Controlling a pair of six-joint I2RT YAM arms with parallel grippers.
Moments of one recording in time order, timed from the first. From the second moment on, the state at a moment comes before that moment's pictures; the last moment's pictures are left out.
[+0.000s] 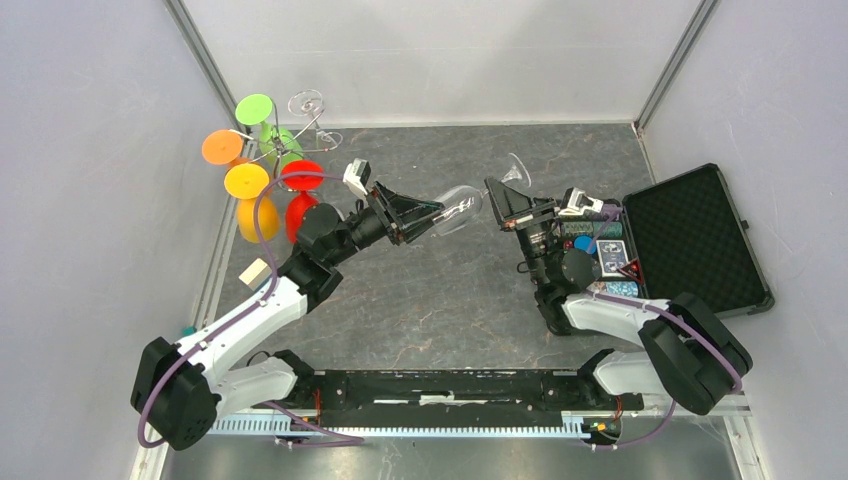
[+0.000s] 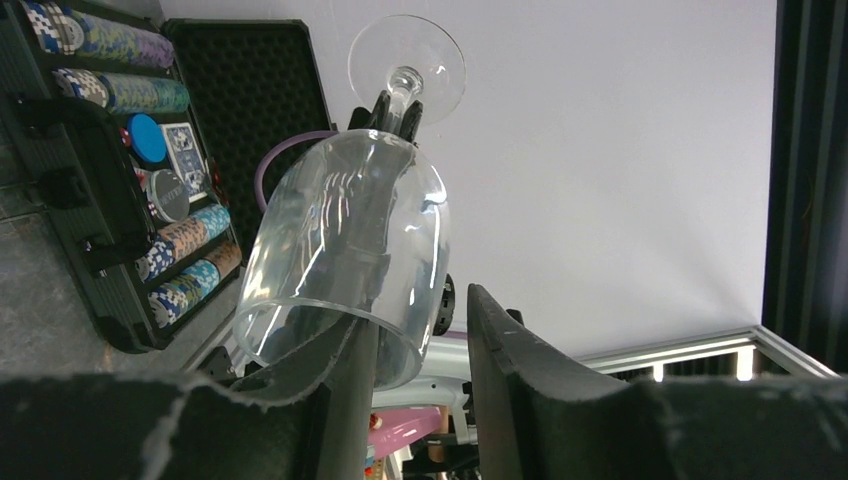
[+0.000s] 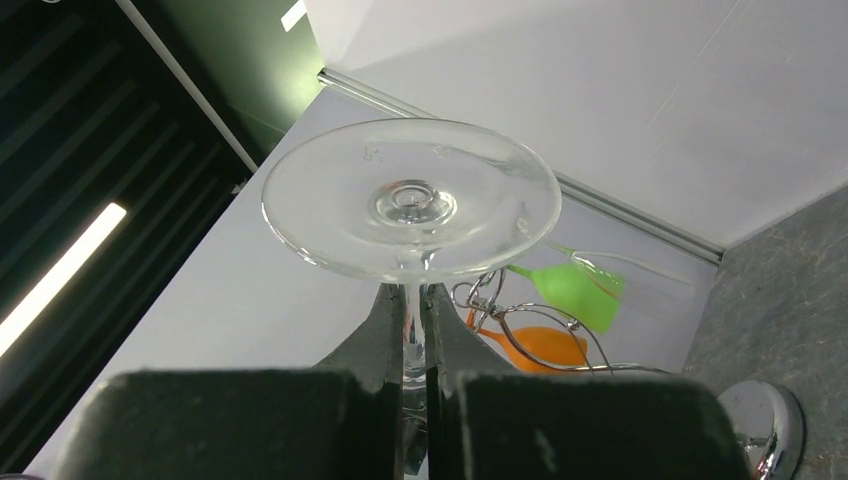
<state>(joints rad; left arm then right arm) -0.62 1.08 0.72 0.51 0.39 -1.46 0.64 1.30 0.41 1.45 0.22 1.29</state>
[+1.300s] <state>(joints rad) -0.63 1.05 0.81 0.34 0.28 -1.30 0.66 1.27 0.37 1.44 0.11 1.35</state>
